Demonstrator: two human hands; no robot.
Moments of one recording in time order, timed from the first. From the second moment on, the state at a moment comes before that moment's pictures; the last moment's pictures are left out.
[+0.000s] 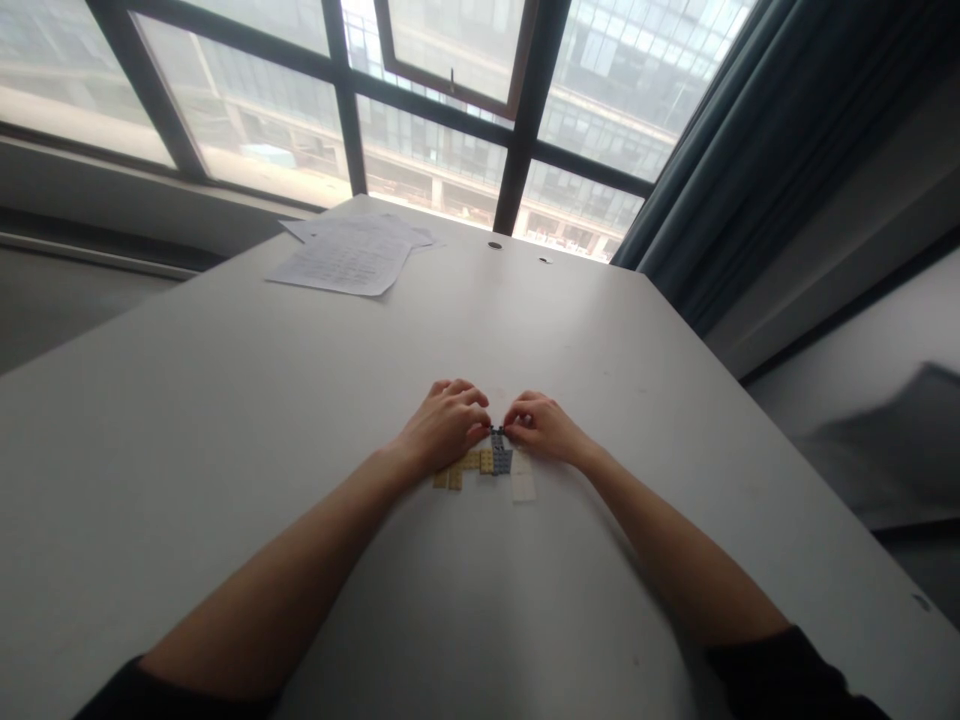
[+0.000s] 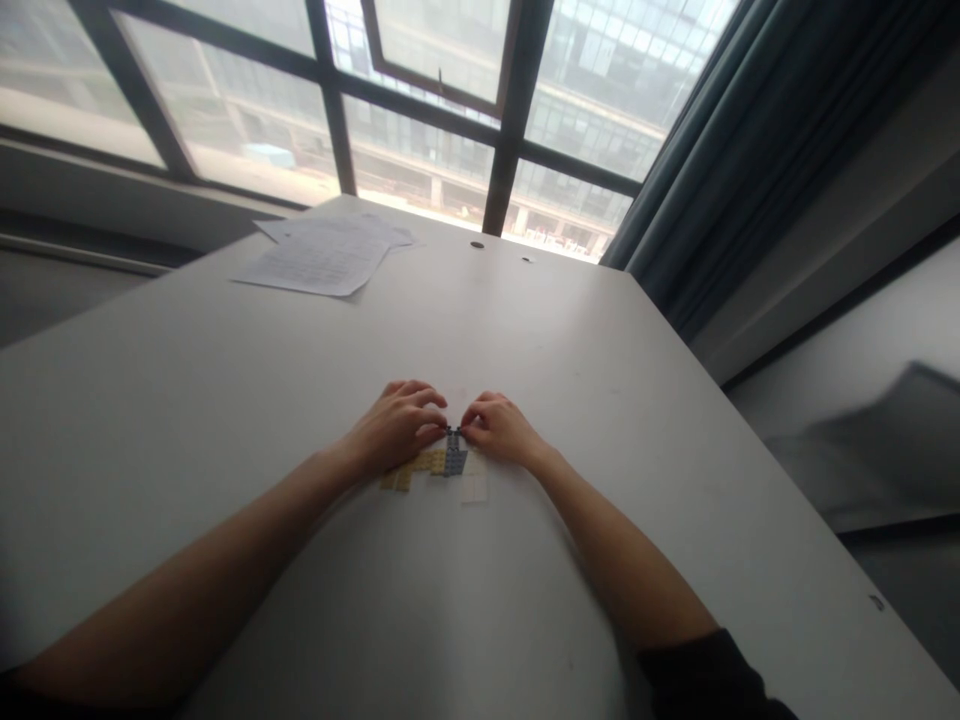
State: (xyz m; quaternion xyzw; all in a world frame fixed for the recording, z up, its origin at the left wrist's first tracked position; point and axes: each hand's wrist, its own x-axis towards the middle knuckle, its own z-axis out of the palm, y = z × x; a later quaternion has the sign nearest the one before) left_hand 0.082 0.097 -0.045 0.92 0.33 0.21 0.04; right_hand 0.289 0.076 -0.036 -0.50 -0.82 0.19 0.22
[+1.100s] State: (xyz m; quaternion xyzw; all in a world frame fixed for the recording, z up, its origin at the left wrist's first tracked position) left_hand 0.051 0.118 -0.055 0.87 0.43 0.24 0.05; right_hand 0.265 0.092 -0.036 -0.53 -0.80 0.14 0.24
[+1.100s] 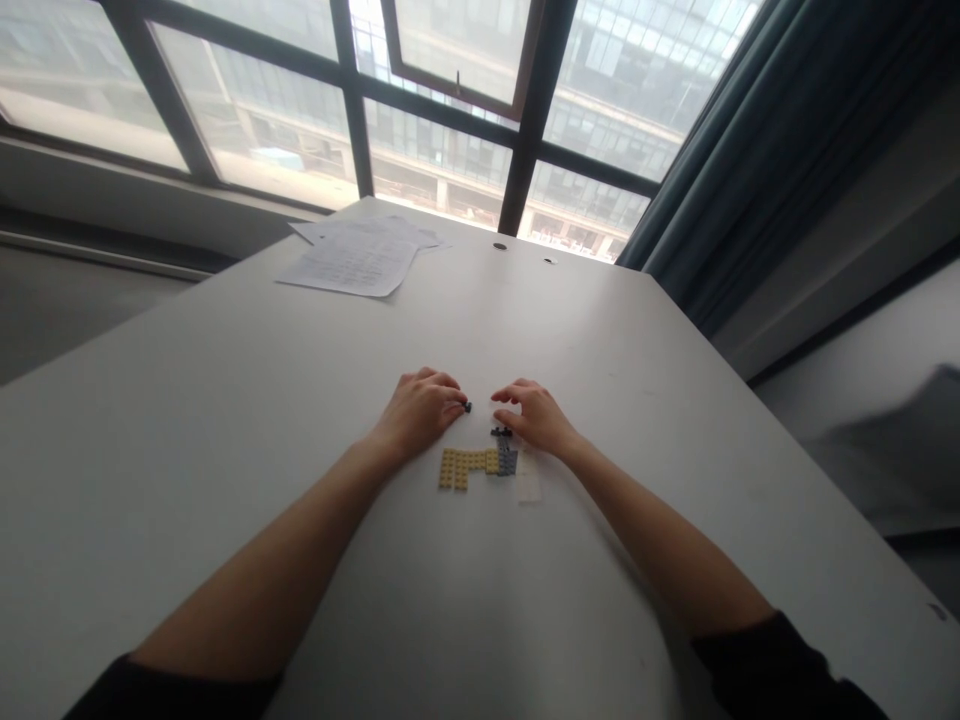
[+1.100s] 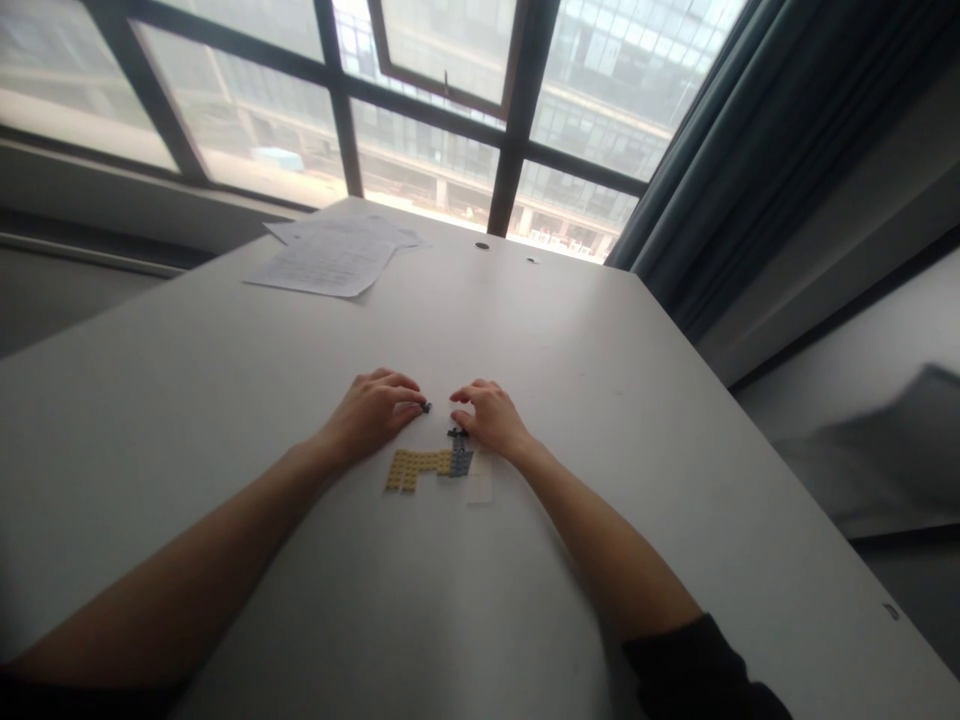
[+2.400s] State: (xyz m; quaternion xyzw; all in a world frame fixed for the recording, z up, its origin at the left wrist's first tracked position) left_hand 0.070 0.101 -0.026 0.78 0.41 0.40 0.25; right_hand 0.271 -0.026 -0.046 -0.49 -0.83 0.01 0.27
